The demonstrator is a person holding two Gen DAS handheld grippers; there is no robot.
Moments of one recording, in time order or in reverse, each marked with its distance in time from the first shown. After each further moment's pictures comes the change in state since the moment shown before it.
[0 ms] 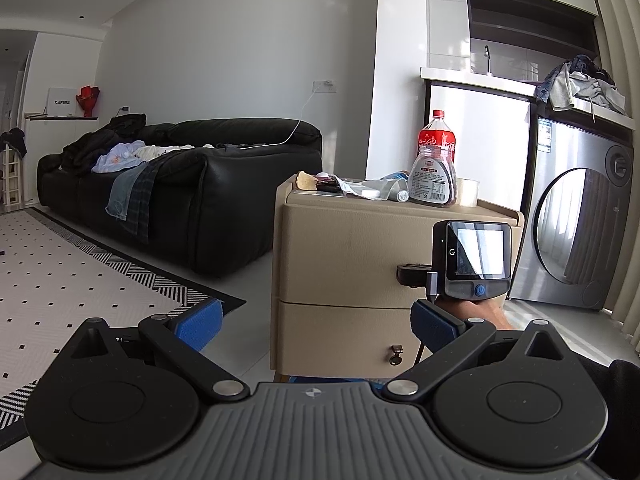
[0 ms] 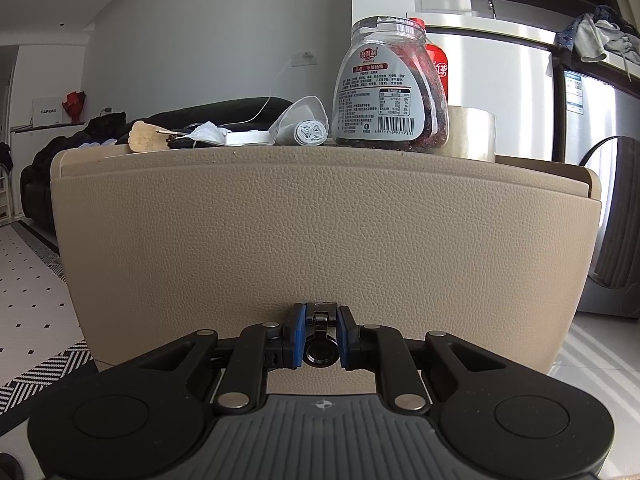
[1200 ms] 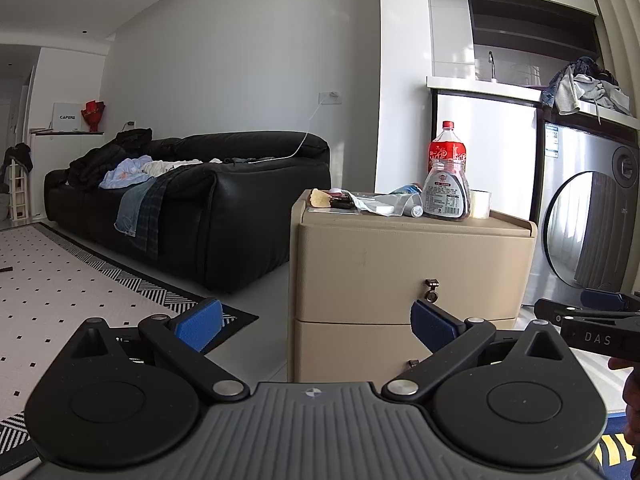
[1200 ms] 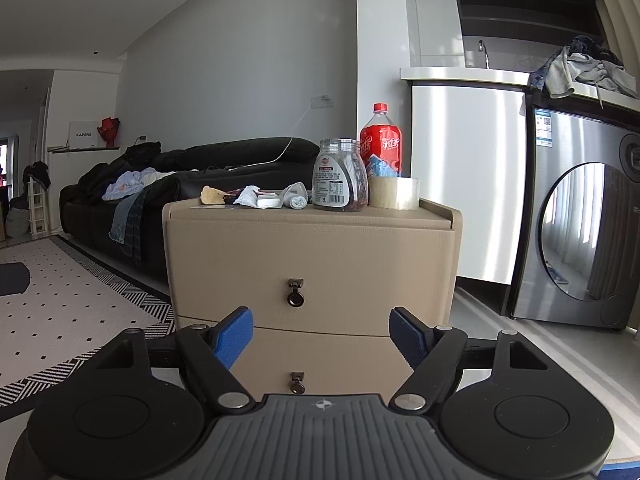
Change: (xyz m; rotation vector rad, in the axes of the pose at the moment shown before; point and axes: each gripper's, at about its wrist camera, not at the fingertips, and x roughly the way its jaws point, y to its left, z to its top) left arm 0.005 0.010 0.015 0.025 -0.030 0.027; right arm -0.215 -0.064 -0.013 -0.012 -0.083 0.083
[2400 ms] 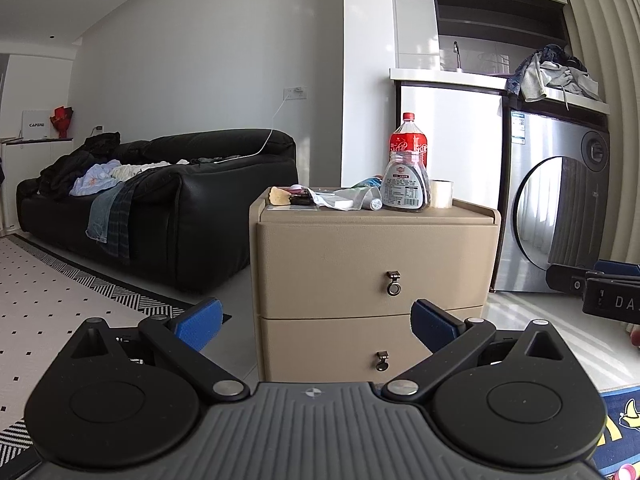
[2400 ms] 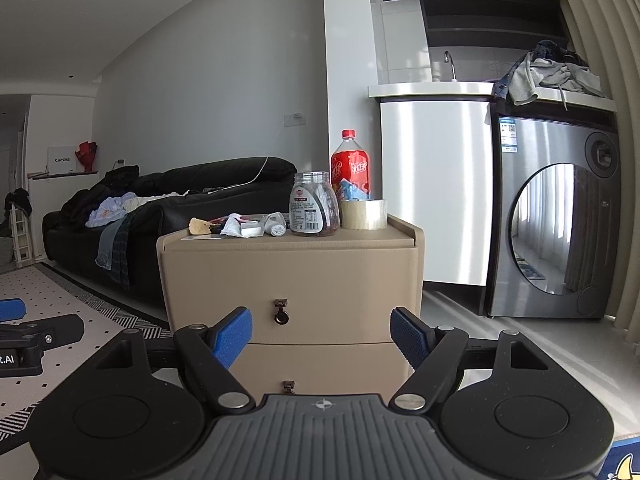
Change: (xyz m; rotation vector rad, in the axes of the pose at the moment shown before) left arm -0.006 -0.022 0.002 0.059 0.016 -0.092; right arm -0.051 0.001 0.014 0.071 -0.043 -0.066
